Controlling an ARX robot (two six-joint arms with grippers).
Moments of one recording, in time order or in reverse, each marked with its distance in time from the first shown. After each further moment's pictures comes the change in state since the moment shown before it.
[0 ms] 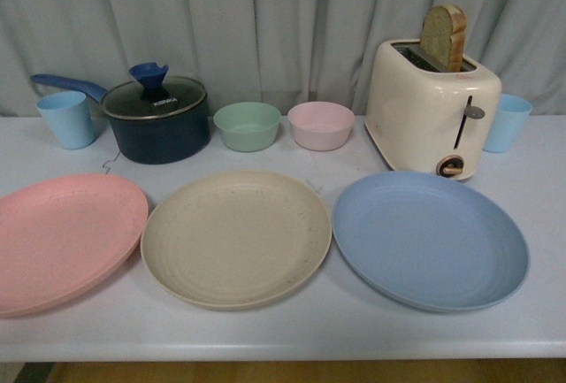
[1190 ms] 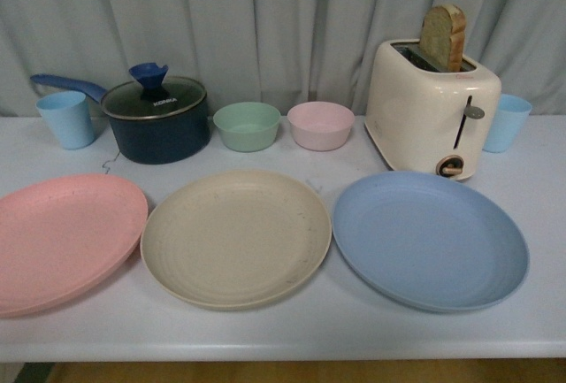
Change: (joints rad) left arm 0.000 0.000 0.000 0.000 0.000 0.000; right arm 0.000 0.000 0.000 0.000 0.000 0.000
